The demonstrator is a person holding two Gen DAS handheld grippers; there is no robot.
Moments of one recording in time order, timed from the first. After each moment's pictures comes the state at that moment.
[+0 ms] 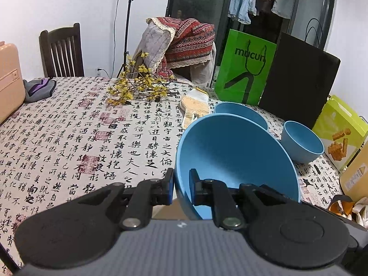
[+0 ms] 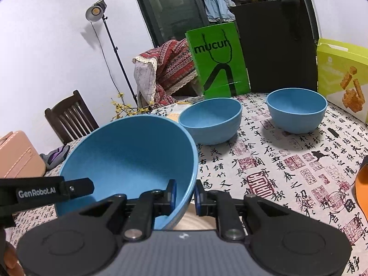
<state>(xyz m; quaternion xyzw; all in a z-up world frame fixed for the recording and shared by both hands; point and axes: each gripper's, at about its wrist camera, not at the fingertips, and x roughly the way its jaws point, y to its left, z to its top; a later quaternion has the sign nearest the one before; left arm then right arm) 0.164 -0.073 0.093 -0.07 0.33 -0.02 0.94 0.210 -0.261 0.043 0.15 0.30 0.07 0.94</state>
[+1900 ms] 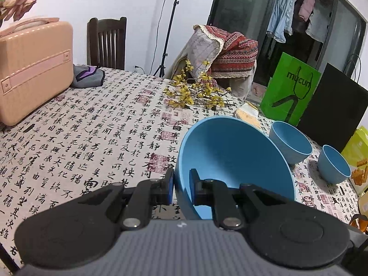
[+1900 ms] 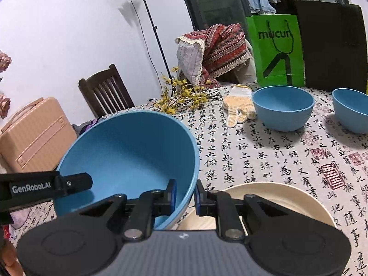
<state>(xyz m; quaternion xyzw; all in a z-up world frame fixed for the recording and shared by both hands) 0.136 0.046 0.090 -0.13 0.32 0.05 0.94 0.212 -0.147 0.044 0.11 0.32 0.15 0.93</state>
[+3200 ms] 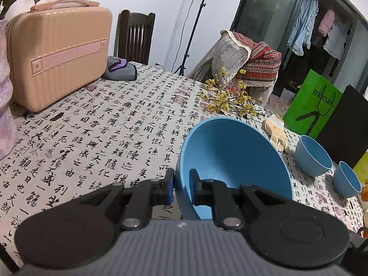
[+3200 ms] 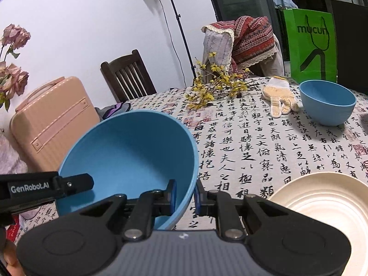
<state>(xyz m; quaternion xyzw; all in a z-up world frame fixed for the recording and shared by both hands) 0.119 0.130 0.076 -0.17 0.32 0.08 0.93 0.213 -0.068 0.037 0.09 0.33 0.19 0.92</state>
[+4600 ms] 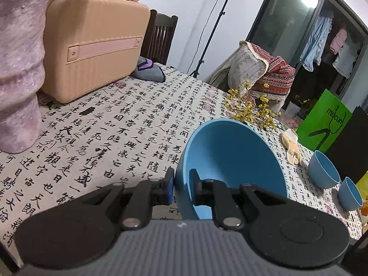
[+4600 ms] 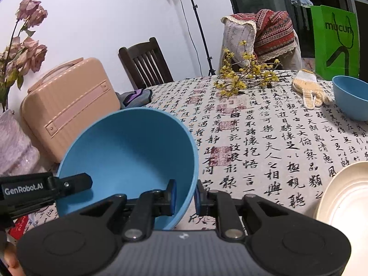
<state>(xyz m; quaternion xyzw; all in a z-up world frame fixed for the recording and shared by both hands) 0.091 0.203 0.063 -0.21 0.30 0.10 0.92 0.200 0.002 0.029 0.08 0.35 0.22 0.91</state>
